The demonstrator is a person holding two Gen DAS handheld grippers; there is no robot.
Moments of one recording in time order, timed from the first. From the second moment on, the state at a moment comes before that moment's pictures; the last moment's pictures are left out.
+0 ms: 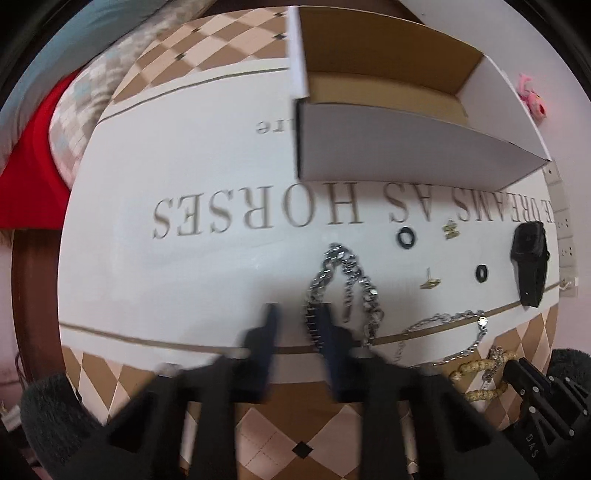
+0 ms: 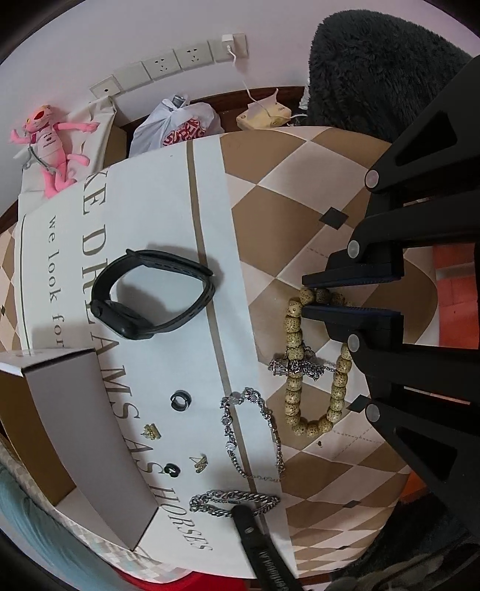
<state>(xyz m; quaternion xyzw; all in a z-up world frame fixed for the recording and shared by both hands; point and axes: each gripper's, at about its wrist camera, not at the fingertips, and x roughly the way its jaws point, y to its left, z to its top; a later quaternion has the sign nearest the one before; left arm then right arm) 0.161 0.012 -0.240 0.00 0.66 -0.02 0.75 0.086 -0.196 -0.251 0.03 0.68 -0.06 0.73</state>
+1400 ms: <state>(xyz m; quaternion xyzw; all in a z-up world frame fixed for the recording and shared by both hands) 0.221 -0.001 -0.056 -0.06 0.53 -0.11 0.84 0.210 -0.170 -0.061 0.12 0.51 0.10 0.85</state>
